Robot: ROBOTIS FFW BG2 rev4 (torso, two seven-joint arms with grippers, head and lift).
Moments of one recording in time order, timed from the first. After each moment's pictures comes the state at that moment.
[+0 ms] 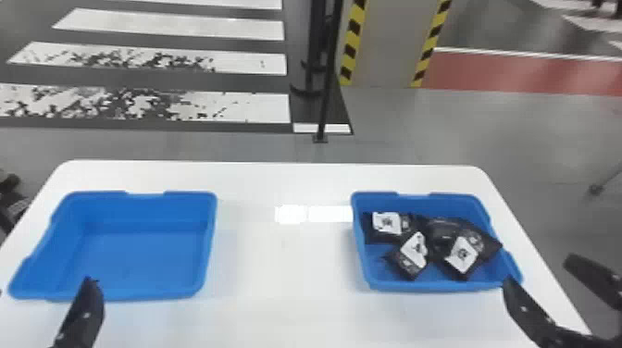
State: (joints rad) left arm 0.99 0.00 0.16 -2.40 0.16 -0.10 -0.12; right arm 0.90 -0.07 -0.50 -2.38 -0.22 0.09 0.51
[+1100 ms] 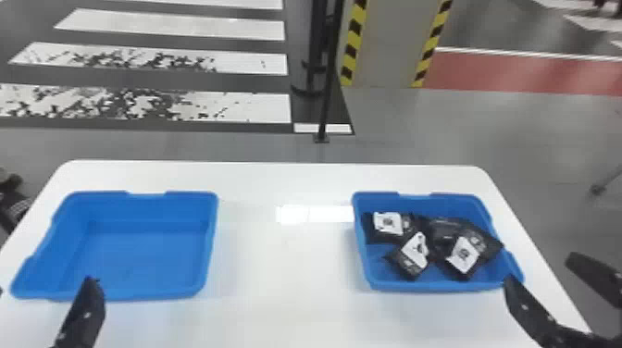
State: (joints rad) left arm 0.98 0.00 0.16 -2.39 0.16 -0.12 -0.13; right arm 0.91 -0.07 -0.50 -2.40 -0.21 0.09 0.50
